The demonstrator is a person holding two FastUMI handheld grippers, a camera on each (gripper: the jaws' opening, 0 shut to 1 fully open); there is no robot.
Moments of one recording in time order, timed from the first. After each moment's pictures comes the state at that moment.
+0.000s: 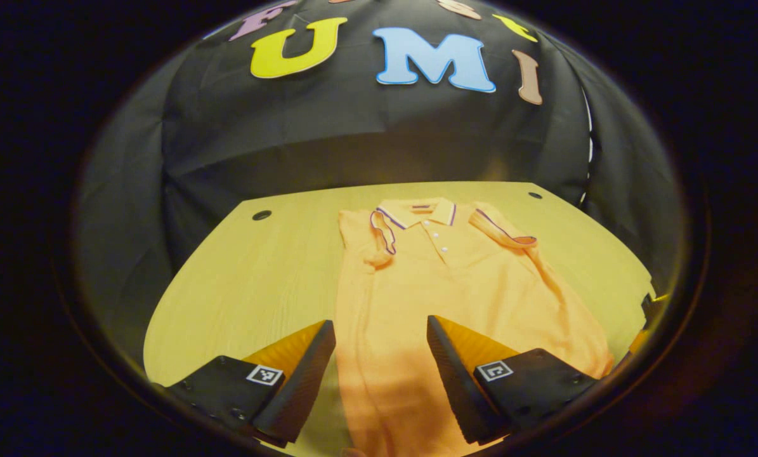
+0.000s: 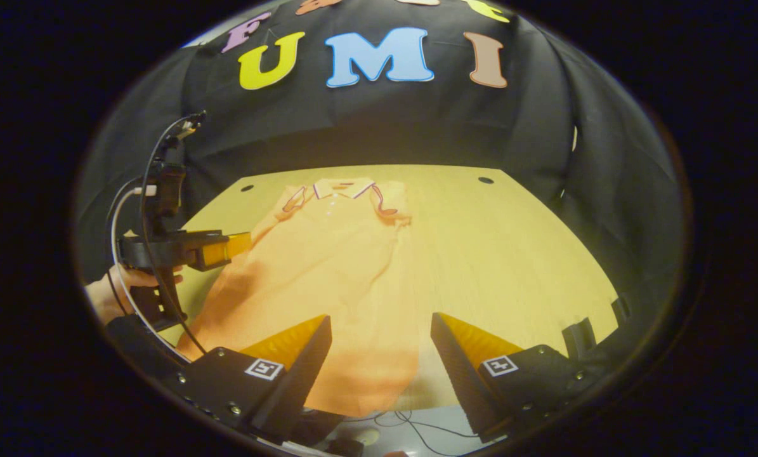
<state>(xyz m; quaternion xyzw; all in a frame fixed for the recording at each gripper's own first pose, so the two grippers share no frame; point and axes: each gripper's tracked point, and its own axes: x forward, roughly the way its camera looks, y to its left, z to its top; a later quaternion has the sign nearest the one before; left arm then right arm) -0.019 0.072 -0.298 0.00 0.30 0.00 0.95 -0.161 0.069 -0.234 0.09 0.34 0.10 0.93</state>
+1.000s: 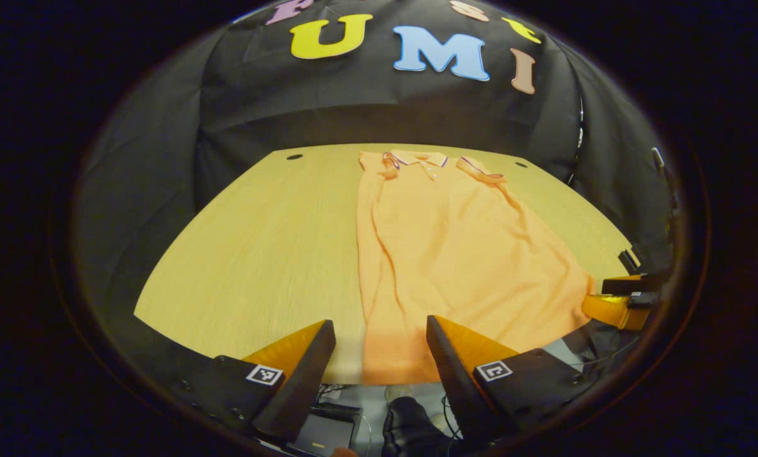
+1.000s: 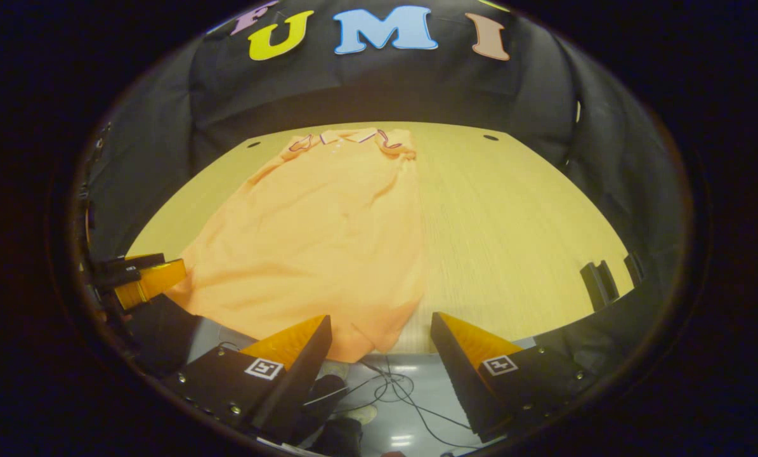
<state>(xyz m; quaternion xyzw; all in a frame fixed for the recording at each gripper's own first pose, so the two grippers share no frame) -0.218 0.070 -0.343 -0.03 0.35 0.02 0.94 -0.217 0.089 -0.306 0.08 0.39 0.12 0.91</state>
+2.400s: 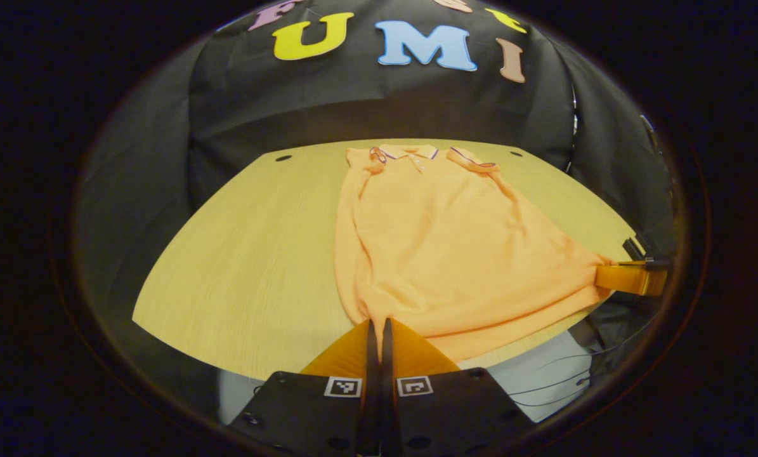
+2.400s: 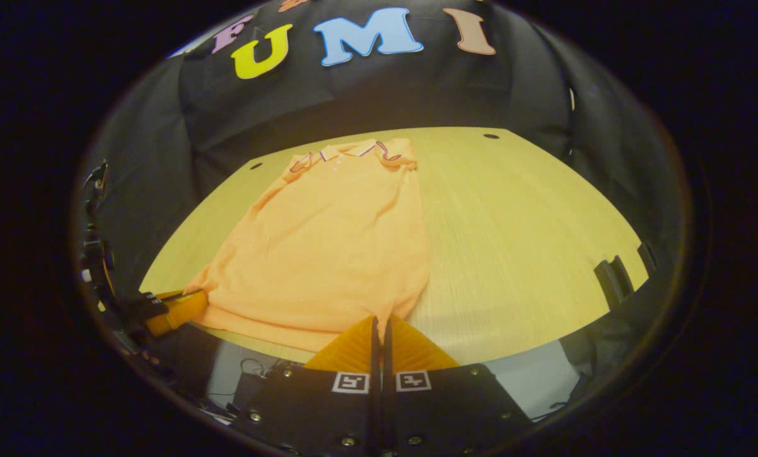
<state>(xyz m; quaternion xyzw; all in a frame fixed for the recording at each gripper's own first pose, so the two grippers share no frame) -0.199 0.052 -0.344 -0.01 0.35 0.02 0.94 -0.193 0.088 -0.274 0.14 0.37 0.13 0.91</state>
